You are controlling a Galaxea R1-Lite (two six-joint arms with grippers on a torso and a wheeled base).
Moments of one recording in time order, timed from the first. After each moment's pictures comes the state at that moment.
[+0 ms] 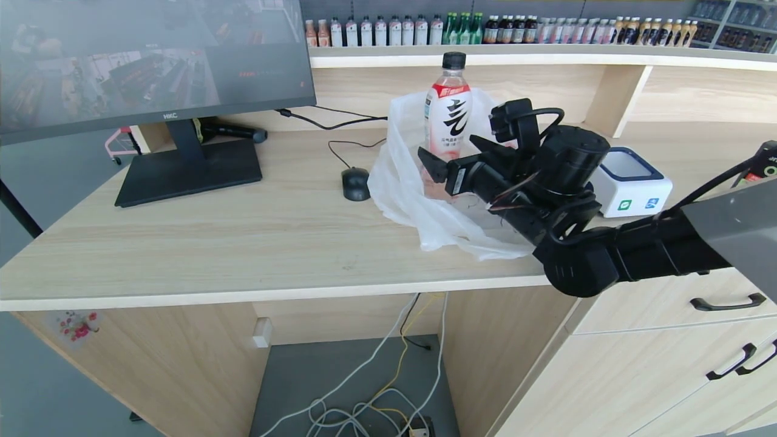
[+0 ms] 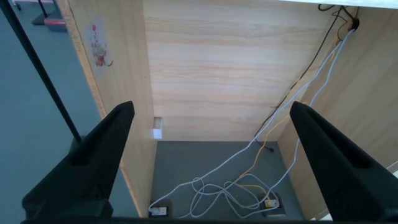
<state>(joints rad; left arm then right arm) 0.00 0.00 0.00 0.00 0.00 0.00 0.48 2.09 -1.32 -1.06 0.01 -0.07</state>
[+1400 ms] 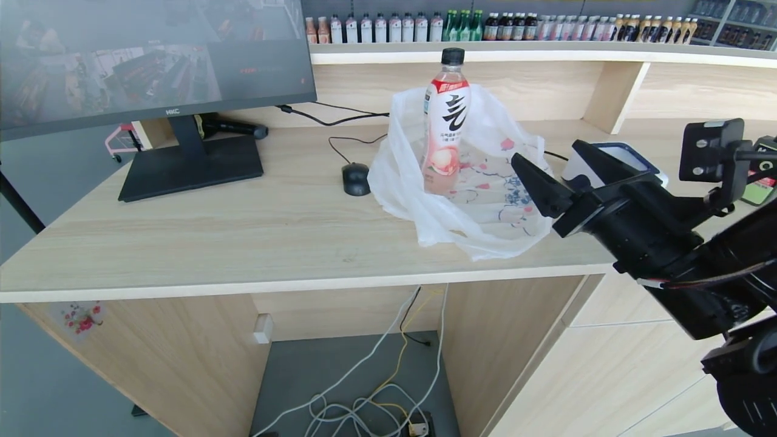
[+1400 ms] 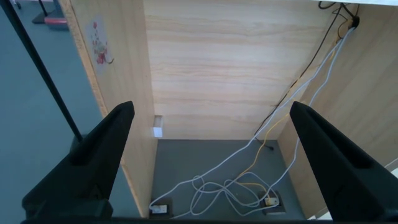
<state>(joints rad) 0.00 0.00 0.00 0.00 0.00 0.00 0.47 1.68 -0.56 -1.57 0.01 -0.02</state>
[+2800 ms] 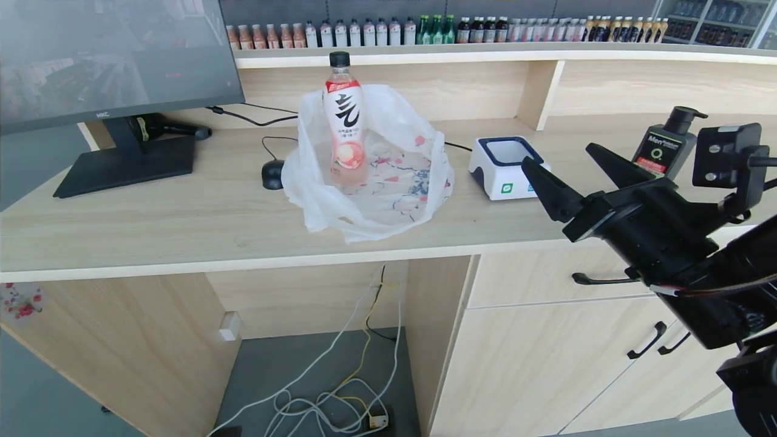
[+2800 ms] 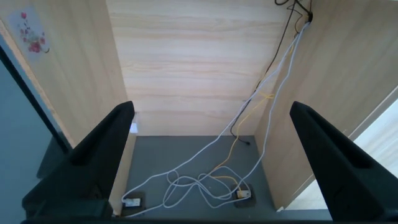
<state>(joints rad) 0.00 0.00 0.00 0.00 0.00 0.00 0.47 1.66 -0.53 -1.57 -0.03 -0.04</state>
